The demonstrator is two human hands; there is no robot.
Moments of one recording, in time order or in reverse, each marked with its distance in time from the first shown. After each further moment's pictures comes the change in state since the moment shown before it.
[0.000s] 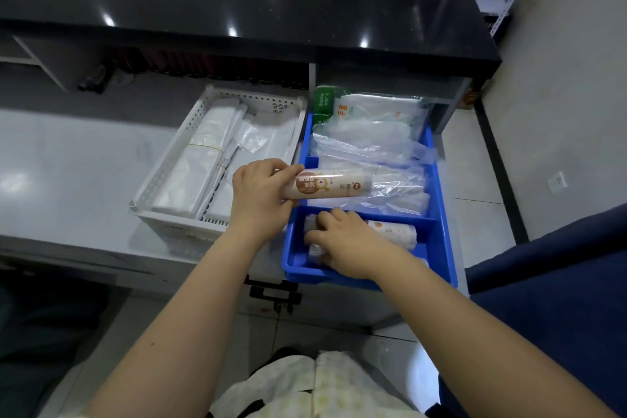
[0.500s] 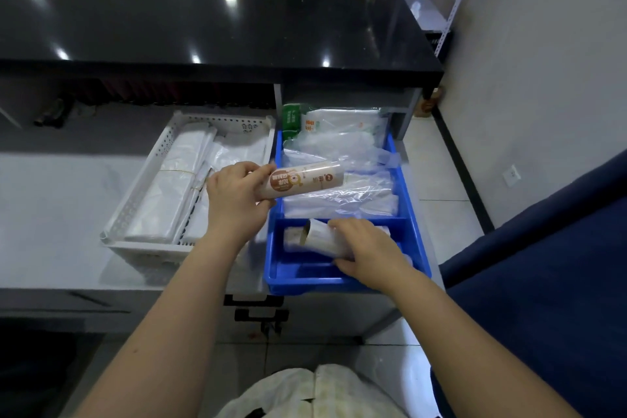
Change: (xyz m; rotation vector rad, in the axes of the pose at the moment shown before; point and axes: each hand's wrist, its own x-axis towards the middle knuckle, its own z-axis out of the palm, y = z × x) left_hand 0.019 0.000 -0.007 0.000 -0.011 -0.002; right_hand -0.061 0.015 0.005 0.299 0.246 0.411
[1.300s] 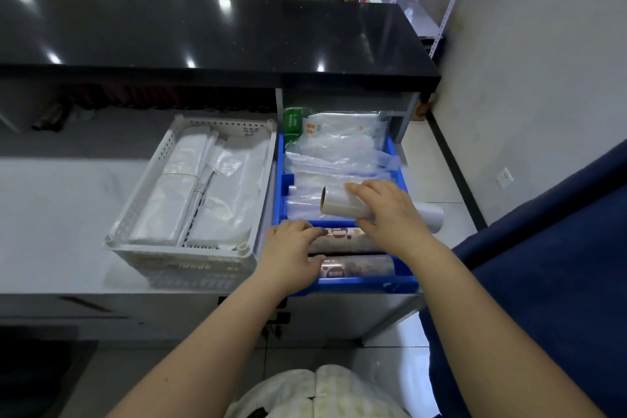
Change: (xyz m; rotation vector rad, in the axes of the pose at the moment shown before) left_hand -0.060 0.046 0.035 -0.042 -0.424 0.104; right_hand 0.017 0.000 -0.048 -0.102 0.206 0.045
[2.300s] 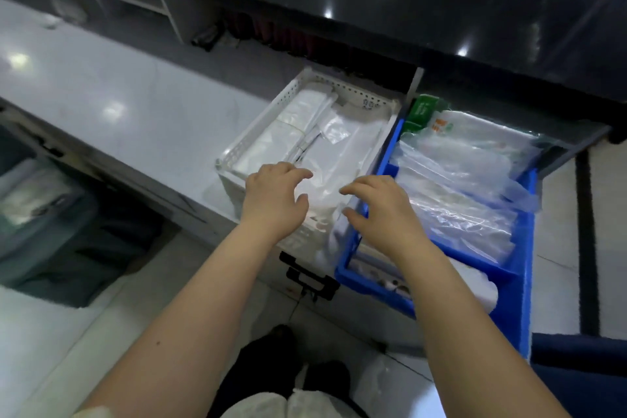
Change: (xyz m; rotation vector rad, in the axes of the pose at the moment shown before) left_hand -0.043 -0.092 -0.070 0.022 0.320 -0.550; right_hand 0.066 -0.105 0.064 0.191 -0.194 -0.393
